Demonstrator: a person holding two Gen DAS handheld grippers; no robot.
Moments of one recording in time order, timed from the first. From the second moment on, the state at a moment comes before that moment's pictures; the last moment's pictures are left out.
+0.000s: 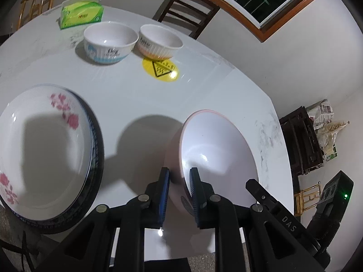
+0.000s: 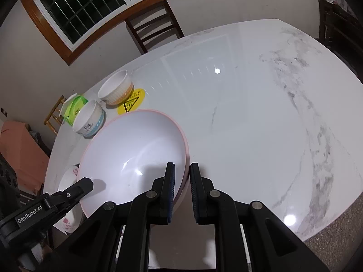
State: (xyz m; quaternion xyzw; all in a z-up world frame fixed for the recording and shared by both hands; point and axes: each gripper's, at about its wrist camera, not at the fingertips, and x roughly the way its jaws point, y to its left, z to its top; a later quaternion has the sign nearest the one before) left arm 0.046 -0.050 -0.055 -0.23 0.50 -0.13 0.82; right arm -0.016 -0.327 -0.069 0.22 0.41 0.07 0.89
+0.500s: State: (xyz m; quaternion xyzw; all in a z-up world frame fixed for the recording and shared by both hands) left arm 0.036 -0.043 -0.069 -0.23 0.51 -0.13 0.82; right arm -0.030 -0.316 -0.076 0.21 0.40 0.06 0.89
